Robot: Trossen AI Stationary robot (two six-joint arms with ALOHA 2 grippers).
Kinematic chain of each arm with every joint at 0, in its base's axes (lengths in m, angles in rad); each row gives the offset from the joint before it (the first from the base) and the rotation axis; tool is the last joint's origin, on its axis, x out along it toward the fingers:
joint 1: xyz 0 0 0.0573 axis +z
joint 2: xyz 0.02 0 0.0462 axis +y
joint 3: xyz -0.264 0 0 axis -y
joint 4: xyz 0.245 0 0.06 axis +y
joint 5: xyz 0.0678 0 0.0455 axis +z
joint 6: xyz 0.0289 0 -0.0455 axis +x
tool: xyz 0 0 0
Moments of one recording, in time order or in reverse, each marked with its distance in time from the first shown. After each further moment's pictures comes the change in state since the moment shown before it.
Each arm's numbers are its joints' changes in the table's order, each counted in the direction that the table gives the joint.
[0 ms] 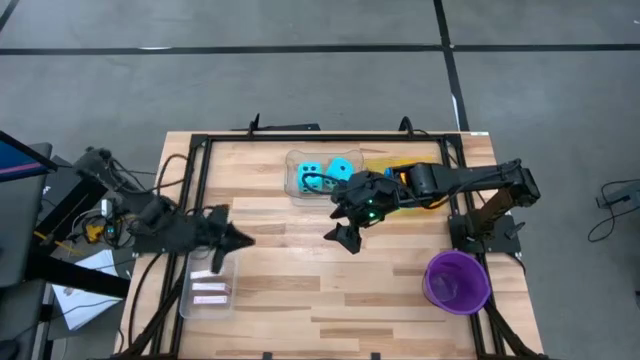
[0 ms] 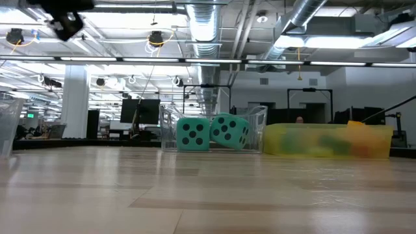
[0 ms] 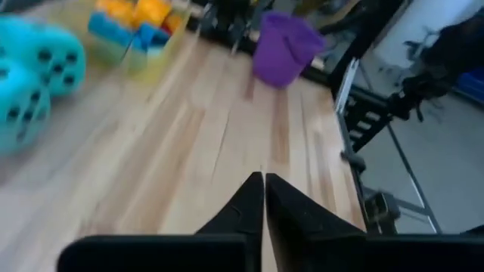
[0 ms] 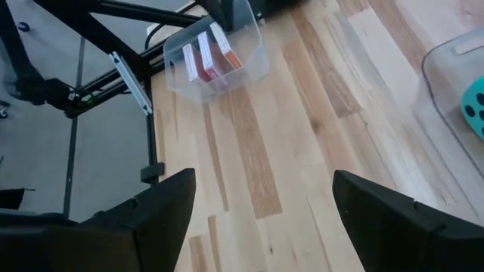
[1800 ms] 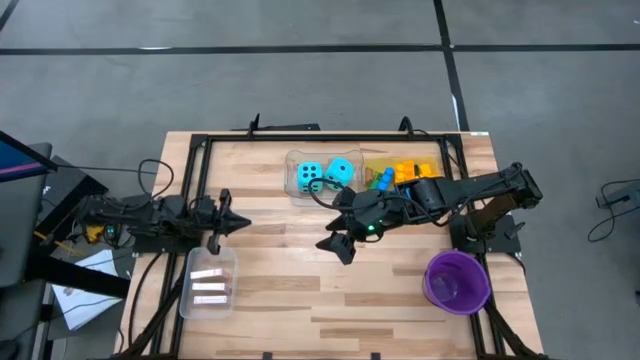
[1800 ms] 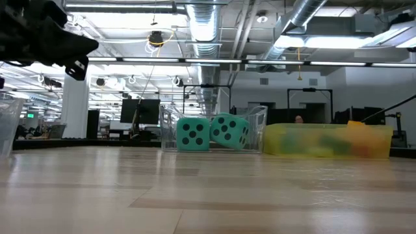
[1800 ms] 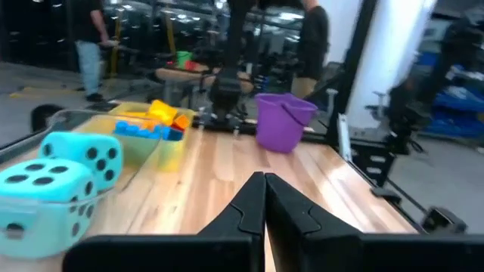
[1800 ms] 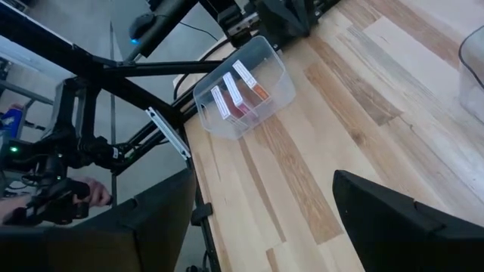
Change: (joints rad) left arm 0.482 -0.663 -0.569 -0.365 -0.438 0.483; right arm 0.111 0.000 0.000 -0.124 -0.142 0.279
